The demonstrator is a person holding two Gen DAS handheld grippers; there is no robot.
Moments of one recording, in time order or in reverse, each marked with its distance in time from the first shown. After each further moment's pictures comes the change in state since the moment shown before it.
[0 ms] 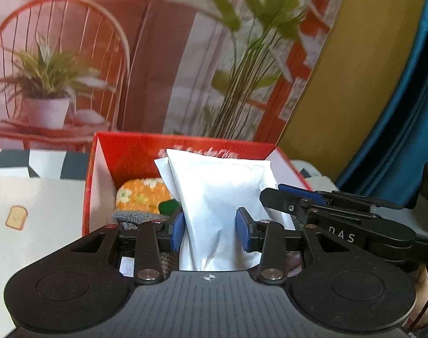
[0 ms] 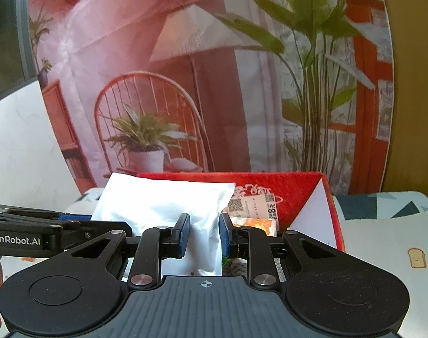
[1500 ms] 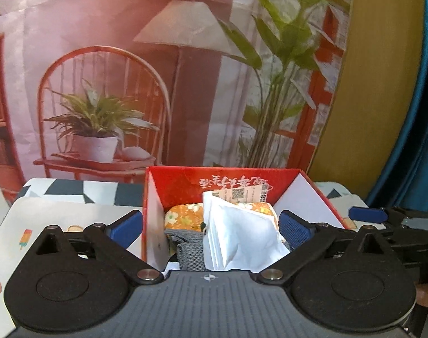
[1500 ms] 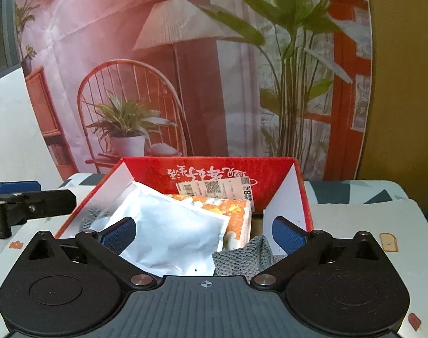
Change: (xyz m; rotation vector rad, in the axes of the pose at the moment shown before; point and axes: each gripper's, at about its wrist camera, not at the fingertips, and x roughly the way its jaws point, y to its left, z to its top) left arm -0.074 -0.021 -0.006 0.040 -0.159 0.206; right arm -0.041 0.009 -0.003 -0.013 0.035 -0.102
